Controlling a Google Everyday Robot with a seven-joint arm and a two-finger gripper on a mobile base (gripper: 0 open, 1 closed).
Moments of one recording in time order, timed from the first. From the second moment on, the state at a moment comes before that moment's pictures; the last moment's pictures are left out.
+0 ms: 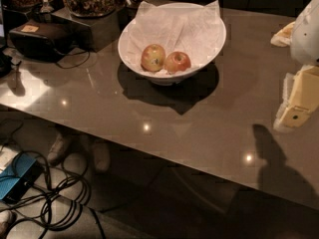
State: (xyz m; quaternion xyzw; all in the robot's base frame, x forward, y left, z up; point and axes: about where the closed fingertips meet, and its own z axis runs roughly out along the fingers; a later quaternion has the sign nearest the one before) arm 0.438 -0.217 0.976 -0.60 0.78 -0.03 0.16
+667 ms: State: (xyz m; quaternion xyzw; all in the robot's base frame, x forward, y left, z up) arm 0.460 -0.195 0.990 -0.60 0.78 -0.02 0.16
